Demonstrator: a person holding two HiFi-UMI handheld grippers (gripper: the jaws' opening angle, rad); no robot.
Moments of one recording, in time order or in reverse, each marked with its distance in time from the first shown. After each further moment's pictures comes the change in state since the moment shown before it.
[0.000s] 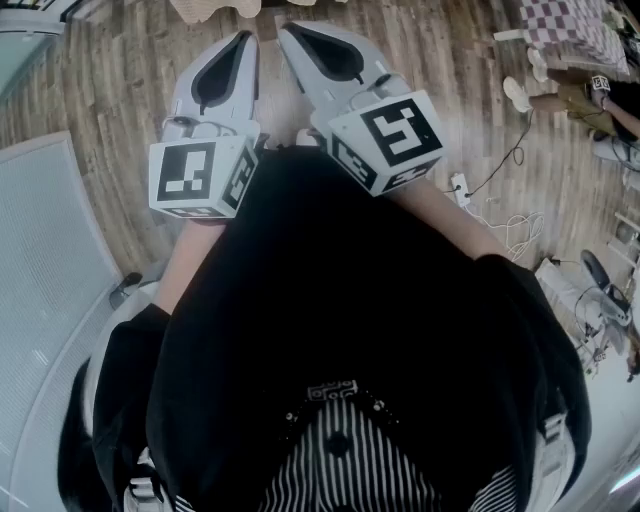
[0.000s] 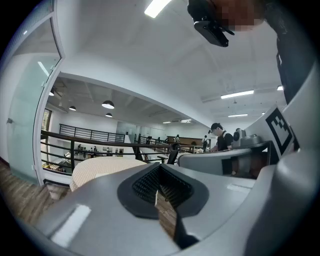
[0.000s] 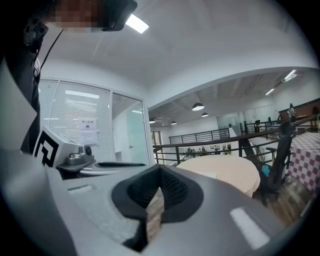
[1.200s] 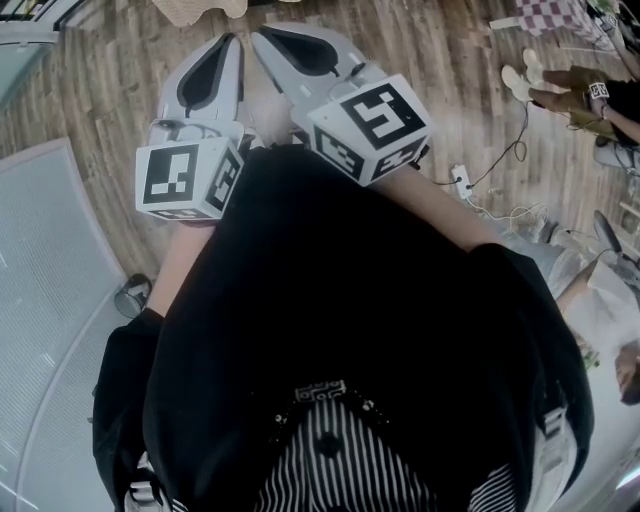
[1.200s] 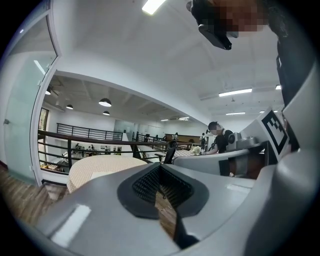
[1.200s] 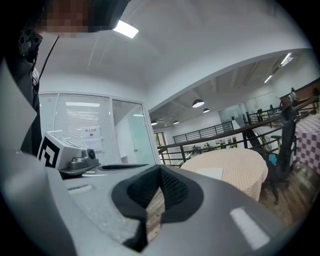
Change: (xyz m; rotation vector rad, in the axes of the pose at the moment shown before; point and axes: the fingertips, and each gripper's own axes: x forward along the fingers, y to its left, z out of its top) left arm 0.002 -0.020 -0.012 0.009 0.030 -0.024; right arm -0.008 0.001 -0.015 0.099 -0.005 0.067
